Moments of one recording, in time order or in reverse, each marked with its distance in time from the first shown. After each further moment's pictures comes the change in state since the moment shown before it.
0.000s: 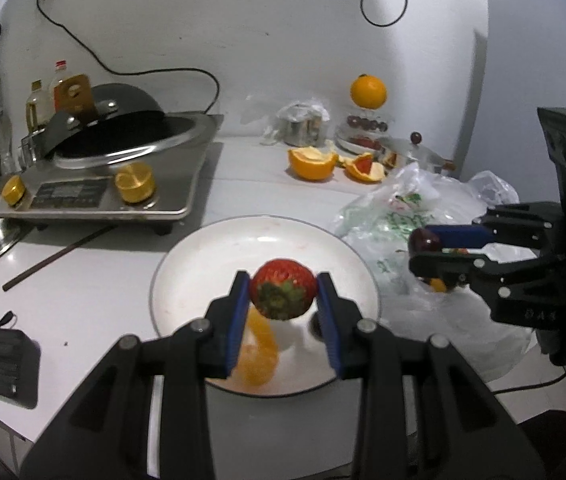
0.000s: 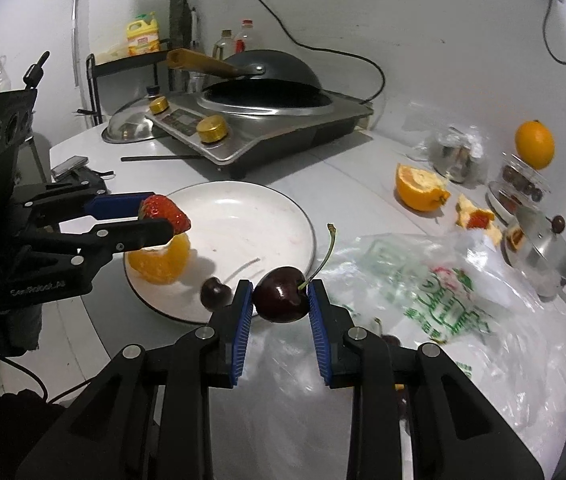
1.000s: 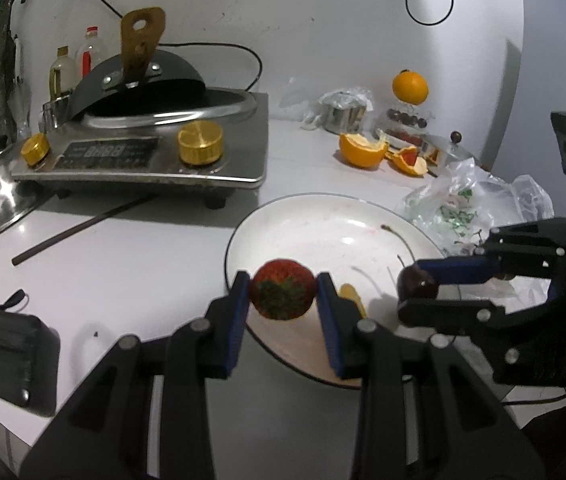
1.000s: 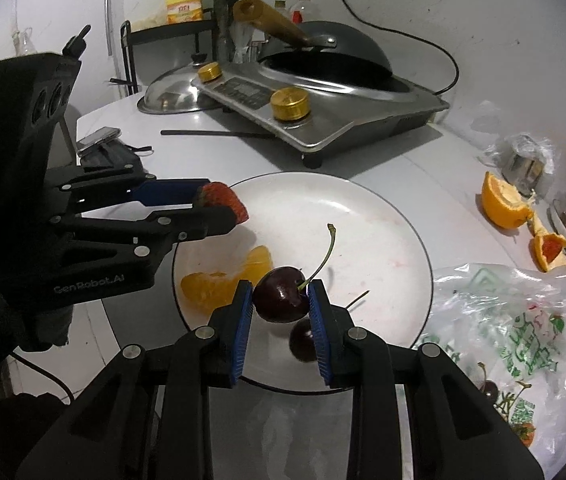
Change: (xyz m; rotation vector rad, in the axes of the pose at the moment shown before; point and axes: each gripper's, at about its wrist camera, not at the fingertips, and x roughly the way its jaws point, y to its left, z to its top) left arm 0.020 0.059 -0.017 -0.066 0.038 0.033; right arm 0.063 0.059 0.021 -0.079 0.085 0.118
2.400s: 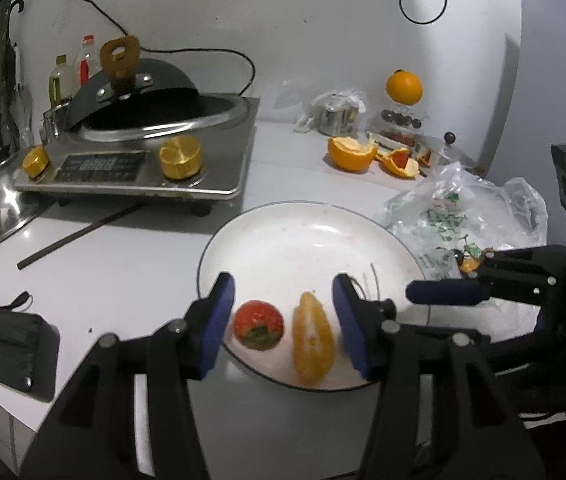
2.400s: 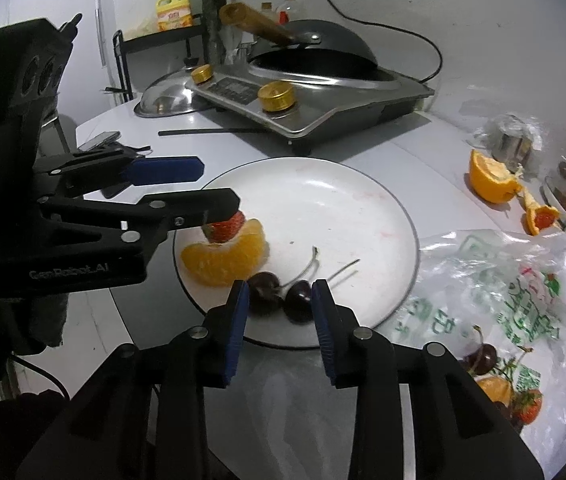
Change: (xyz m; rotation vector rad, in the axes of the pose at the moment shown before) left arm -0.014 -0.029 0.012 0.006 0.006 0.021; right arm -0.020 -0.011 -0.021 0.058 -0.014 0.003
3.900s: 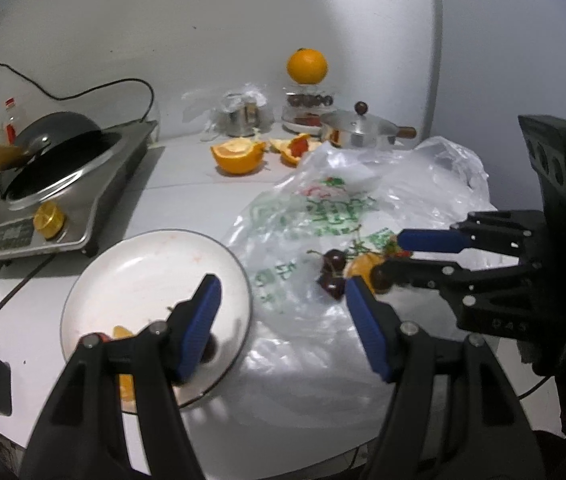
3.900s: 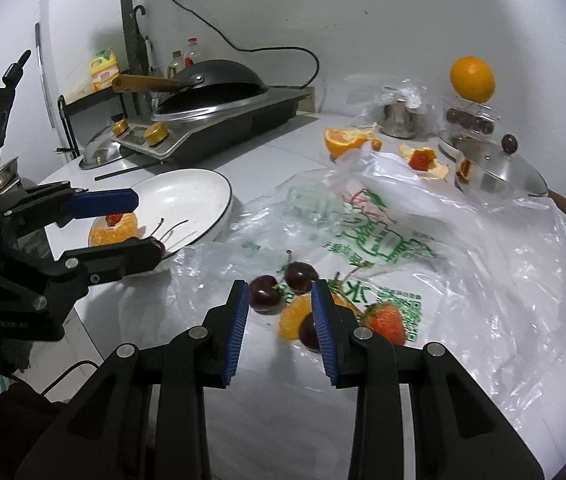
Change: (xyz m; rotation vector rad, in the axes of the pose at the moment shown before) left arm 0.008 -0.150 0.013 0.205 0.033 -0.080; right arm -0.087 -0.112 -0.078 0.207 -0.124 -0.123
